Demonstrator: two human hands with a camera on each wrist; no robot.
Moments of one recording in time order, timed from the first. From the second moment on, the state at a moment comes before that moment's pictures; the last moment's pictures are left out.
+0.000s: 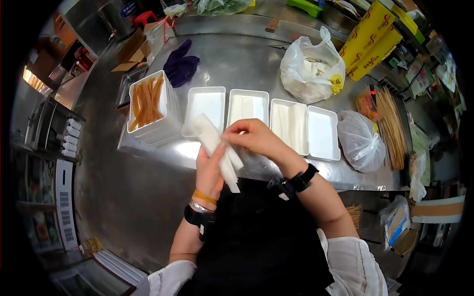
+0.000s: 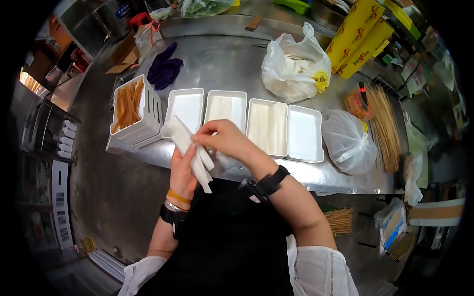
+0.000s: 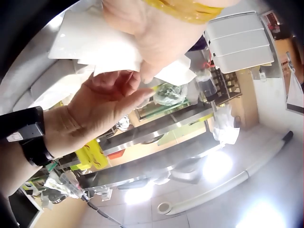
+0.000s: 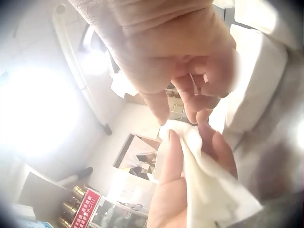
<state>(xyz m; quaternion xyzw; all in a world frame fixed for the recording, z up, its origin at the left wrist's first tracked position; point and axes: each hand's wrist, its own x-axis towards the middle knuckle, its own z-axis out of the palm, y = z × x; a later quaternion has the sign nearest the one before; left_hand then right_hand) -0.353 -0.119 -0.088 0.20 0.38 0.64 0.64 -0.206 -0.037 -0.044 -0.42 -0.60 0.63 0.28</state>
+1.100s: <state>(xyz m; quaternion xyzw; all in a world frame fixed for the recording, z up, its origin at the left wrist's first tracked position) -0.357 -0.123 -0.087 0.15 0.36 0.64 0.67 -0.201 -0.024 -0.052 -0.50 -0.78 0.23 0.31</state>
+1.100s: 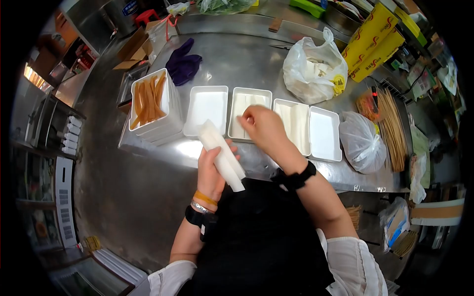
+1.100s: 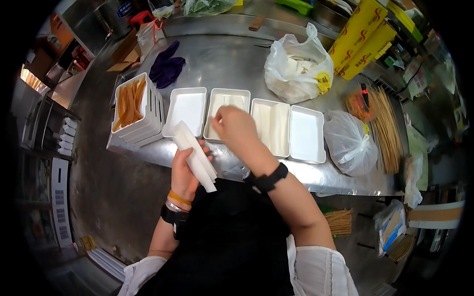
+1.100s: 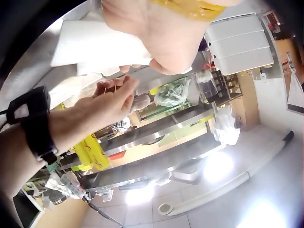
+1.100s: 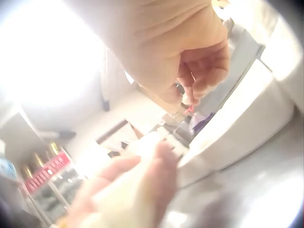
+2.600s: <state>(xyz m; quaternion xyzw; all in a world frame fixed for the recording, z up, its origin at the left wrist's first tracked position) -0.343 -0.127 -0.103 0.22 0.40 0.61 0.65 -0.198 -0.052 -0.060 -0.41 -0.53 0.68 0.30</state>
